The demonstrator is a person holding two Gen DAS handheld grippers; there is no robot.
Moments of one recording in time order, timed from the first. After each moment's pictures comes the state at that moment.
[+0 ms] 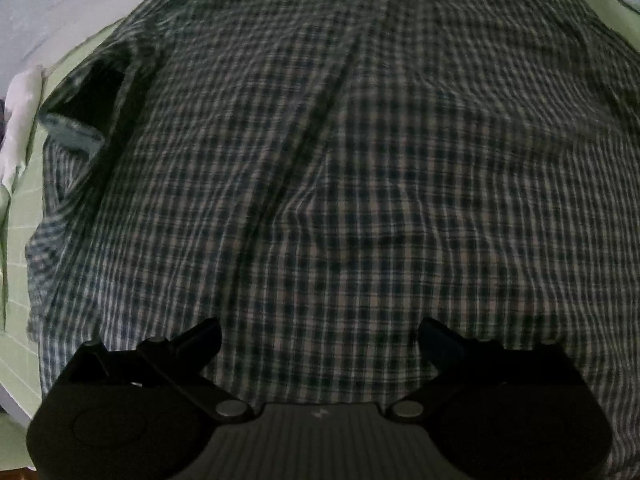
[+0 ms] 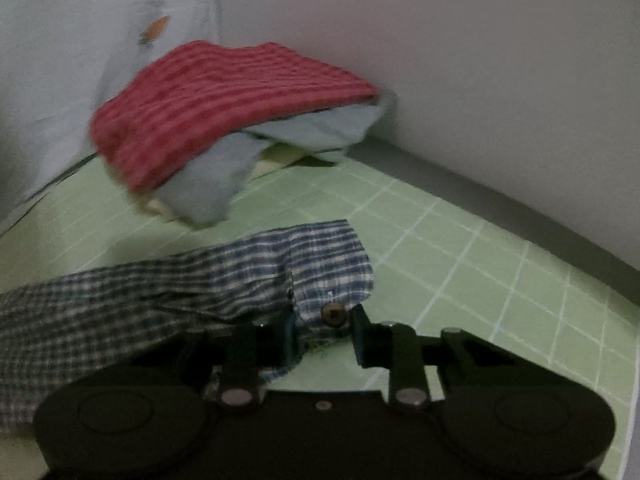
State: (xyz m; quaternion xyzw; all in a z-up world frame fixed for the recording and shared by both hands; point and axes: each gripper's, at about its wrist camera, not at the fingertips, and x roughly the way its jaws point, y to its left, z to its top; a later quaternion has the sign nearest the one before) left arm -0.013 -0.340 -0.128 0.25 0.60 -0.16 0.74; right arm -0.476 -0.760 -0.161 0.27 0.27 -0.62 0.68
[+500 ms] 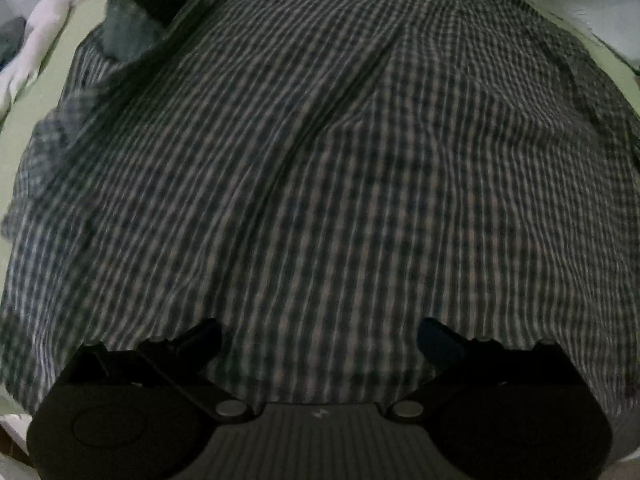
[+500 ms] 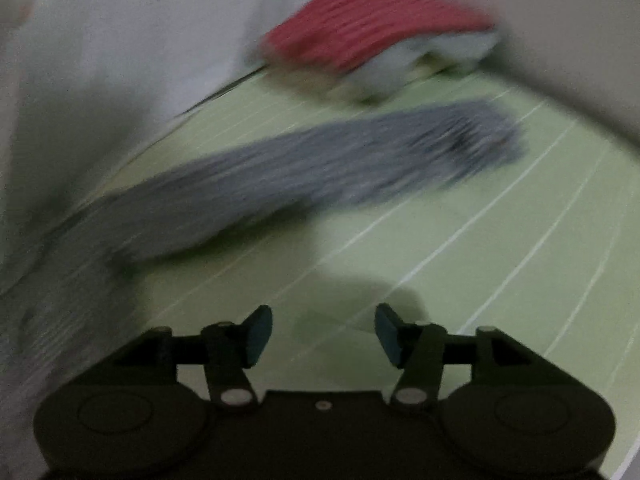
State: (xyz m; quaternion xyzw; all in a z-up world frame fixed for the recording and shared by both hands) left arm -0.049 -0.244 -0.139 0.15 0.61 -0.18 0.76; right arm -0.446 -0.595 -0.152 0.36 0.29 -0.42 0.78
